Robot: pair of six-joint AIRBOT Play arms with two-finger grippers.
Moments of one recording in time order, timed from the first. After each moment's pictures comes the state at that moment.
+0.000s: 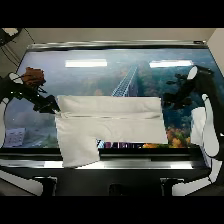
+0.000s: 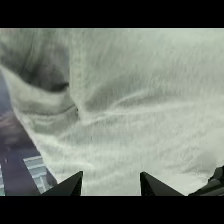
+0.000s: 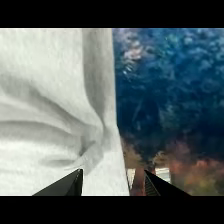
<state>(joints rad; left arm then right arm) 0.23 -1.76 1.63 1.14 -1.67 -1.44 -0.15 -1.72 1.67 -1.46 1.56 1.59</state>
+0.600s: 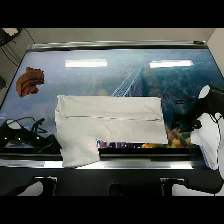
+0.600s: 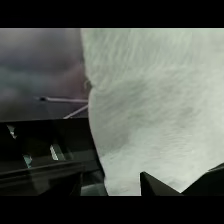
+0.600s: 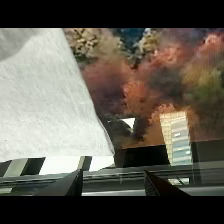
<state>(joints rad) 0.34 -1.19 0.62 1.11 -1.38 -1.31 -0.25 -1.46 1.22 -1.46 1.58 1.57</state>
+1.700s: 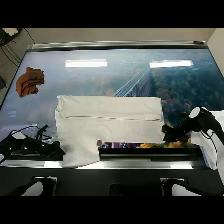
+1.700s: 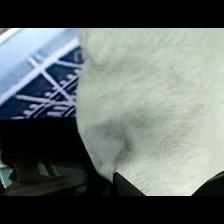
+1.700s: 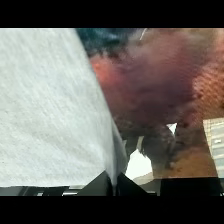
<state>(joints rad) 0.34 -1.13 0.46 1.05 -1.23 -1.25 -0.25 -1.39 0.87 -1.30 1.27 1.56</state>
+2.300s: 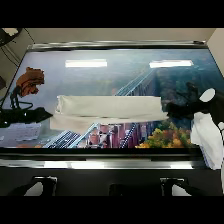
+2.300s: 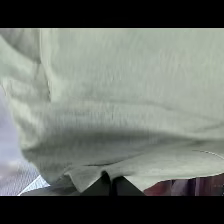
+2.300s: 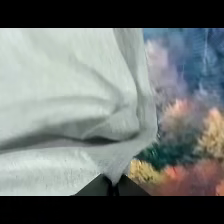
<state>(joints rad) 0.30 -1.08 0.94 0.93 -1.14 -1.27 -0.19 -1.31 1.16 -1.27 1.17 1.55</state>
